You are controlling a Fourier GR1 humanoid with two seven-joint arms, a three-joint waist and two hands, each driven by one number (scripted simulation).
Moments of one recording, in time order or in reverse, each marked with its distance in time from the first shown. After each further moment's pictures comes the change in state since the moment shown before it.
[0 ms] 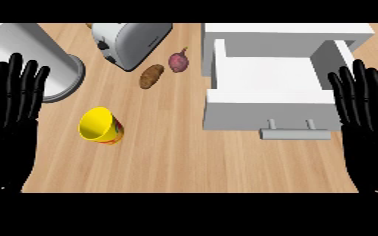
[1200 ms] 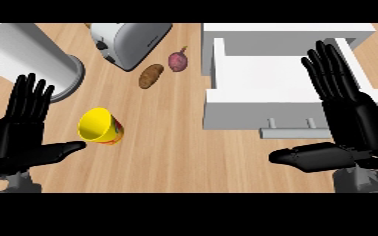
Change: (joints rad) left arm 0.004 -0.002 0.248 0.453 0.267 -0.112 -0.054; right arm -0.162 -0.048 -0.044 0.184 -0.061 0.122 0.076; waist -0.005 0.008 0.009
